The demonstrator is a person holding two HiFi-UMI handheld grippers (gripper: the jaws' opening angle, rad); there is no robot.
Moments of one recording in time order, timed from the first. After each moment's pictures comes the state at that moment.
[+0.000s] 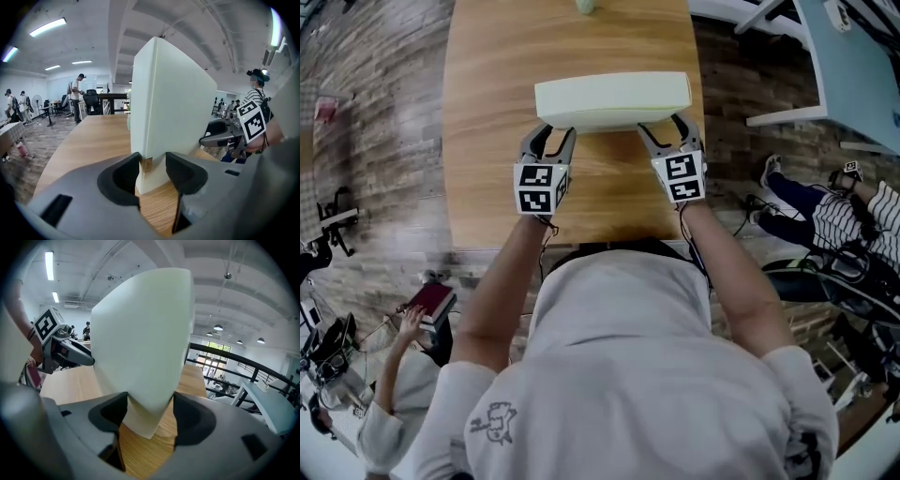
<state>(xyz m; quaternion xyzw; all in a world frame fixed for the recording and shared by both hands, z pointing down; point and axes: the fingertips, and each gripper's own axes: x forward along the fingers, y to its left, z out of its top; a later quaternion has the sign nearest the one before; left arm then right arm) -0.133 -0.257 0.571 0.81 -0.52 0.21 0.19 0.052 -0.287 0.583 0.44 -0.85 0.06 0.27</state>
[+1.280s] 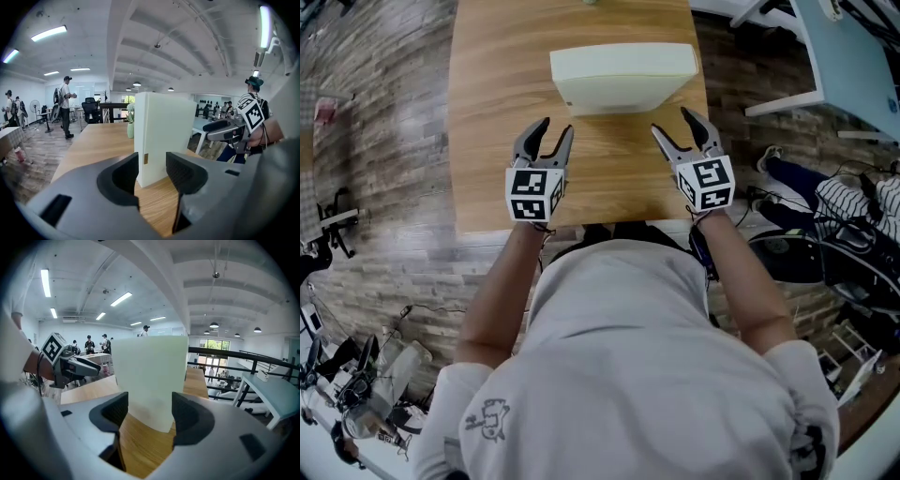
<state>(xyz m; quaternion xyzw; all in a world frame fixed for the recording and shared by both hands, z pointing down) -0.149 -0.213 0.521 0.83 -0.51 0.18 0.15 0.058 -0.230 0.520 0.44 -0.87 0.09 0.21</state>
